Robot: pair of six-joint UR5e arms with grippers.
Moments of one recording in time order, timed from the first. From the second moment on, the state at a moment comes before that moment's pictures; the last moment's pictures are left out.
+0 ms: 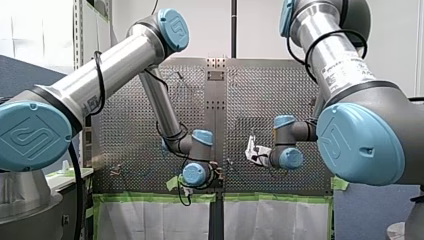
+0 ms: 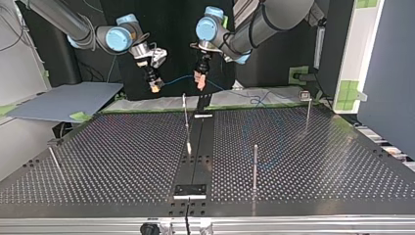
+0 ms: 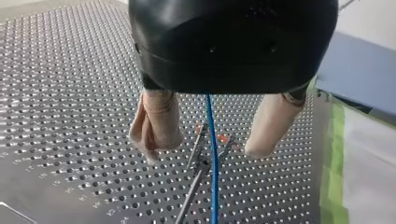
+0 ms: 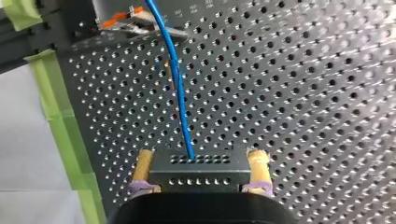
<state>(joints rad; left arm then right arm) -0.68 -2.41 -1.81 -2.25 -1.95 -2.05 1.96 -0.87 1.89 -0.84 1.30 1.82</state>
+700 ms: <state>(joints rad) -0.69 -2.41 -1.78 -2.20 -1.97 -2.04 1.95 -0.94 1.91 -0.83 1.39 1.84</state>
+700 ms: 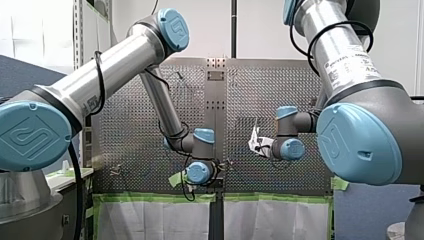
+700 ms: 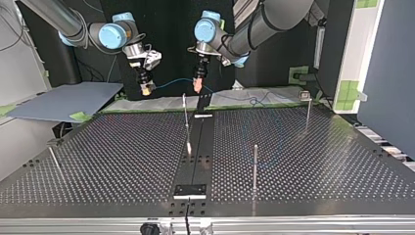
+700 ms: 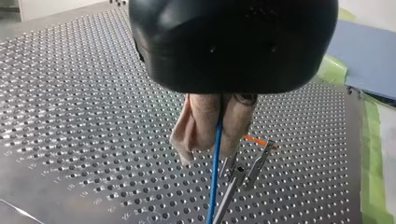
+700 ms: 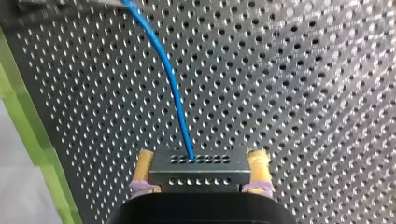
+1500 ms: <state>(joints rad) -0.66 -2.43 -1.78 -2.16 -1.90 -2.00 1.92 -0.81 1.88 -0.89 1.56 1.81</state>
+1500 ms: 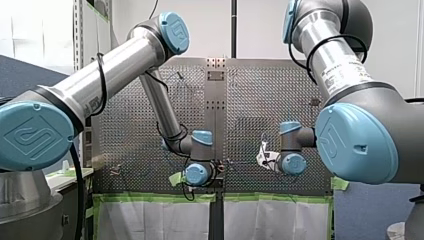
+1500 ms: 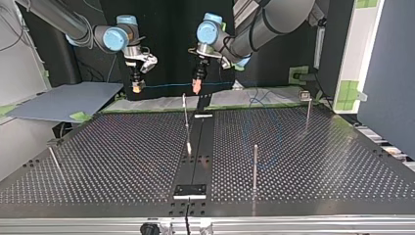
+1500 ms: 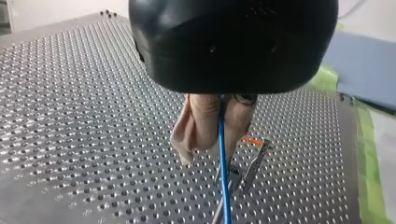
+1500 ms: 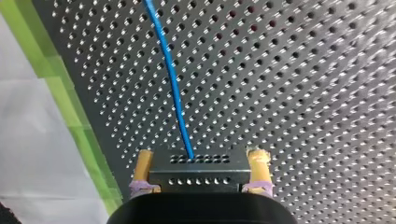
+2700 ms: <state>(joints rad) -0.60 -2.50 -1.64 -2.30 -1.85 -1.98 1.85 -0.78 1.81 -0.86 1.55 1.81</state>
